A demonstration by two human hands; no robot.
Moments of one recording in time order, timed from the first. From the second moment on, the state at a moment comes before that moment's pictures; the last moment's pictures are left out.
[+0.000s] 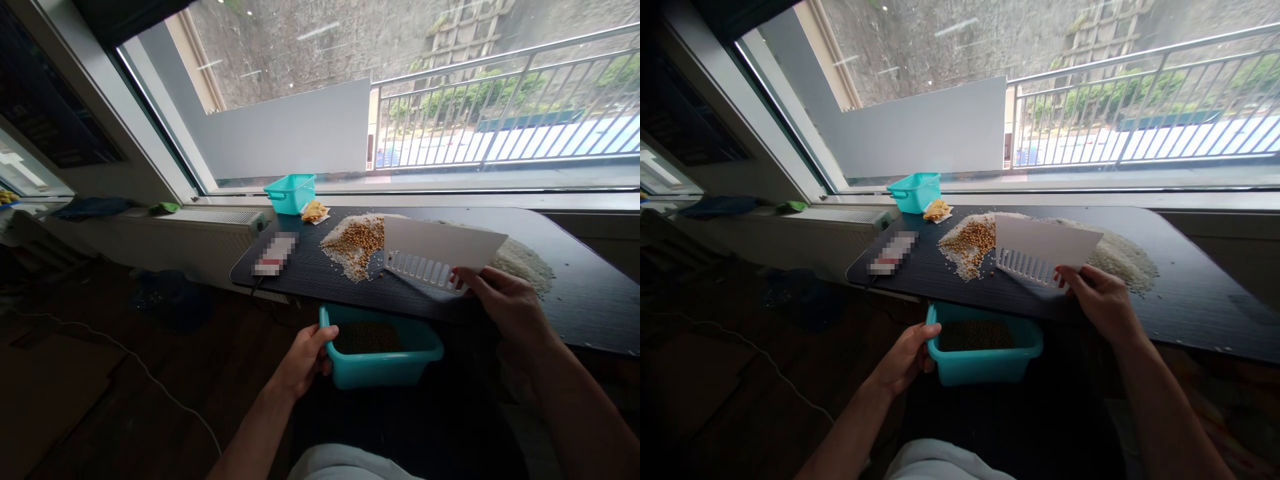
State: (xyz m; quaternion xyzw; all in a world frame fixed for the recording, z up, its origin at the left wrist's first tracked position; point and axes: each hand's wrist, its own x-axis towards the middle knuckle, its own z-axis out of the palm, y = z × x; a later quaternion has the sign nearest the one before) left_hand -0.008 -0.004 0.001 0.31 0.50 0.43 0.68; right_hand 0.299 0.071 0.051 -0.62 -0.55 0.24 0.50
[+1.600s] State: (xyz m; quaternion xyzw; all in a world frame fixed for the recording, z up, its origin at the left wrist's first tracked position) left_hand -0.012 -0.002 -0.005 0.30 0.50 0.44 0.69; right_hand 0.286 0.061 0.052 -0.54 -0.61 0.30 0.49
